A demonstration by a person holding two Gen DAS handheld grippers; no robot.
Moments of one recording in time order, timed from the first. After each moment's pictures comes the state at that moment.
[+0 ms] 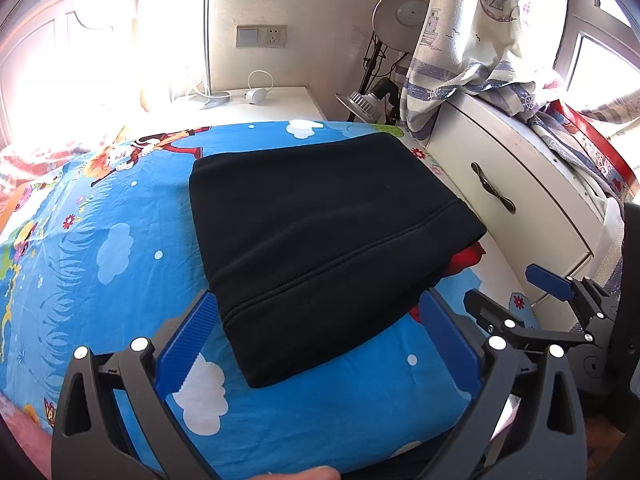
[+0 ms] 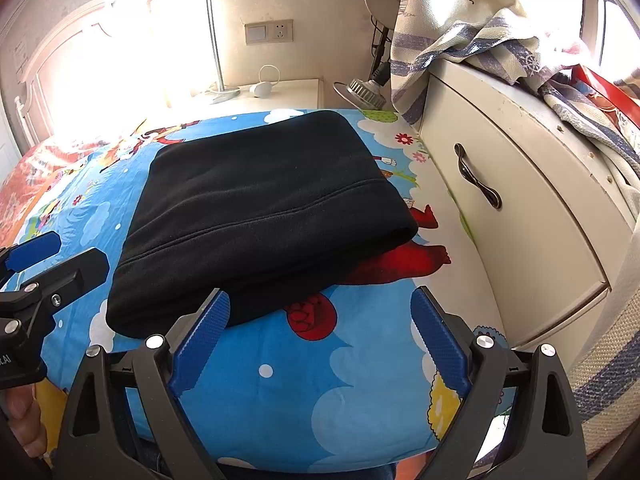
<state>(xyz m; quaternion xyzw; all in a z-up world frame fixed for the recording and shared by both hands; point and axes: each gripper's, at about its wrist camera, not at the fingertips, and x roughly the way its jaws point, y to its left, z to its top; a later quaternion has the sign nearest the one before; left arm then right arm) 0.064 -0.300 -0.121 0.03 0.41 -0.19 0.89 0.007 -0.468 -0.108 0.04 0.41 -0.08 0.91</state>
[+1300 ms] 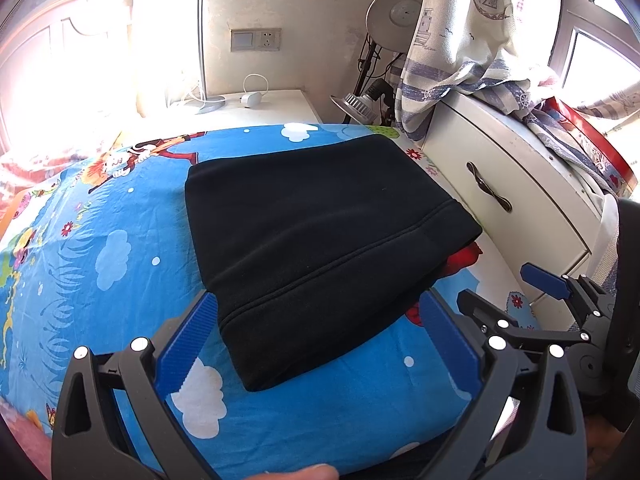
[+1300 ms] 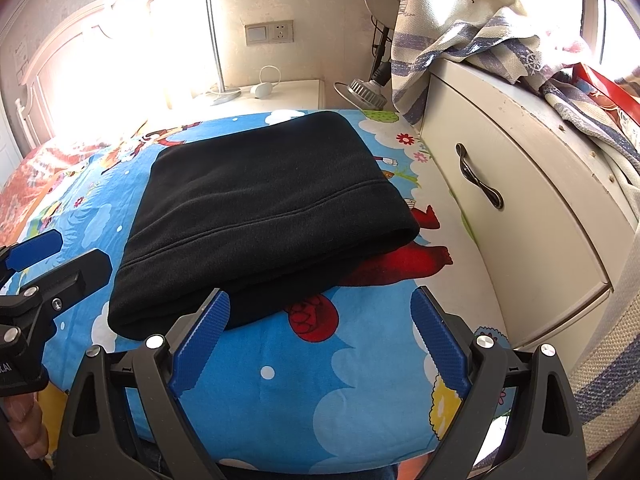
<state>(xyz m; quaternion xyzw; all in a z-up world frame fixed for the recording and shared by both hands) 0.064 -0.306 -0.120 0.03 0.40 -0.19 0.90 0.007 -0.467 -0.108 0.04 0.41 -0.08 0.91</state>
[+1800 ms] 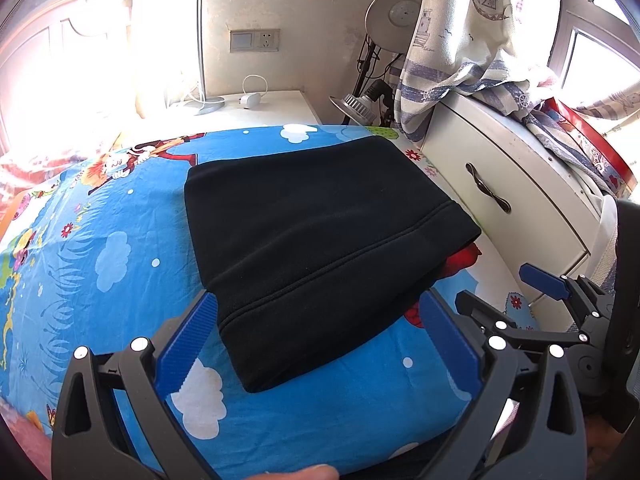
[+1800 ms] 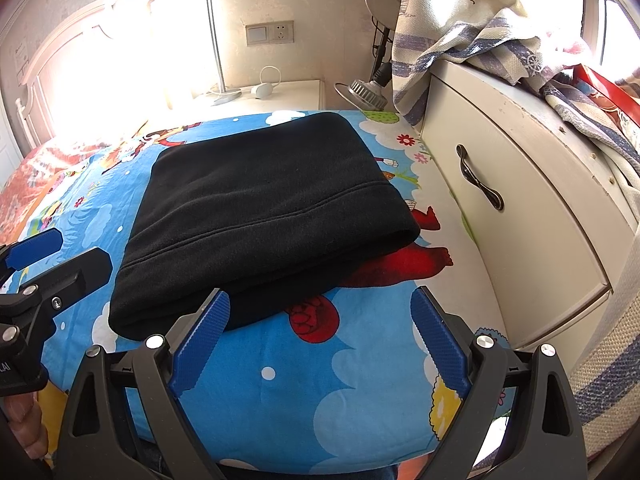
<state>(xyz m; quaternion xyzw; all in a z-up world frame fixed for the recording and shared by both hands) 0.063 -0.307 -0.119 0.03 0.40 -0.19 0.90 0.007 -0.467 -0.108 0.04 0.41 -0.08 0.91</state>
